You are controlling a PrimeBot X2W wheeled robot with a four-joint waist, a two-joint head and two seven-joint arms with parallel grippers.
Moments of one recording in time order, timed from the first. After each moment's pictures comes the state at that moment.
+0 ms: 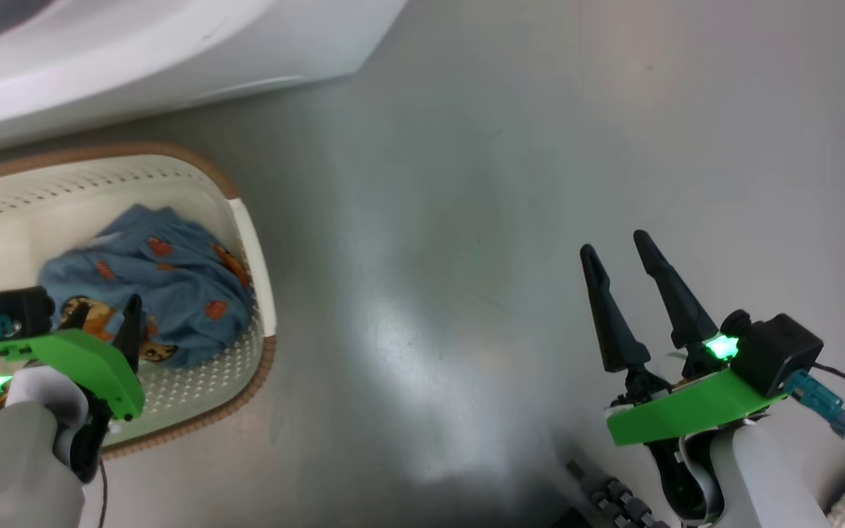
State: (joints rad) left arm -0.68 0.29 -0.38 0.97 -0.63 -0.13 -0.06; right arm -0.25 -0.05 0.15 0.08 0.33 0.12 -0.25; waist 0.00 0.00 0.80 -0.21
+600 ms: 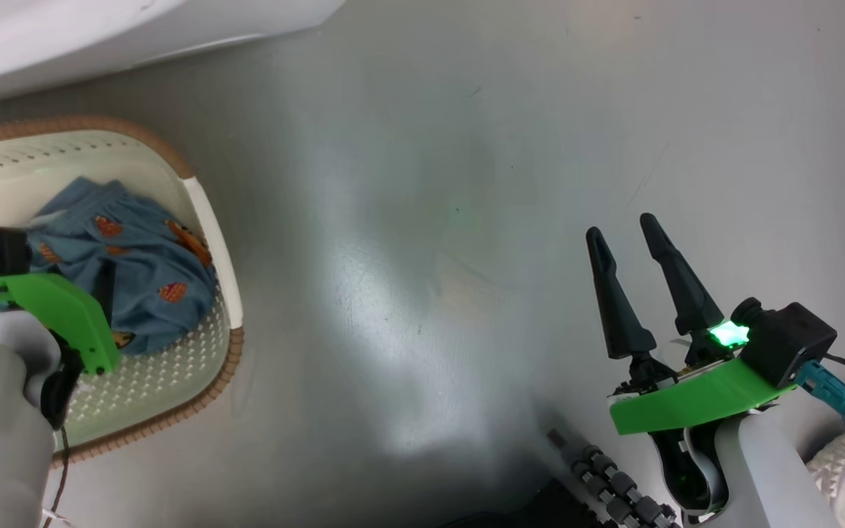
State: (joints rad) left arm -0.86 0.32 -0.49 1.11 -0.65 -0.13 0.05; right arm -0.27 -0.05 0.14 0.06 0.37 0.12 -0.25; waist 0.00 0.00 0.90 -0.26
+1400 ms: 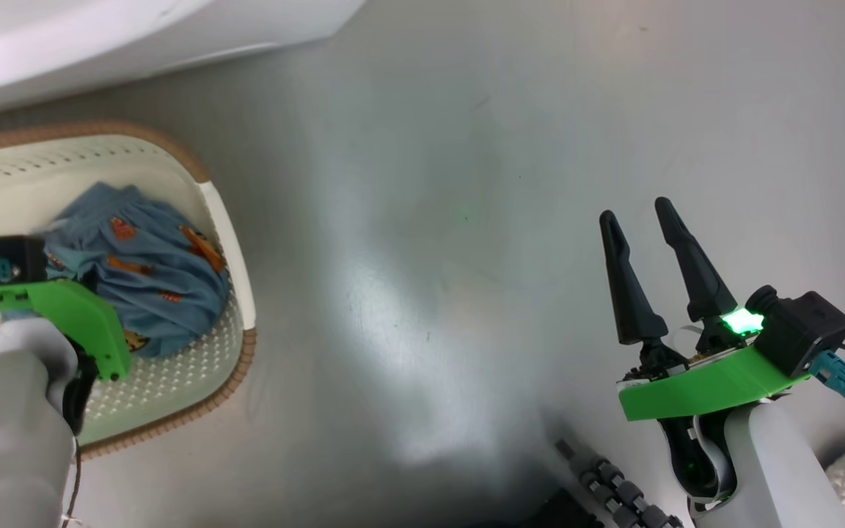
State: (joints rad) left arm -0.92 0.27 -0.54 1.25 -0.62 -0.10 -0.04; right arm -0.29 -0.05 0.11 0.05 0.36 0.12 -0.25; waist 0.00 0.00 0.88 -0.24
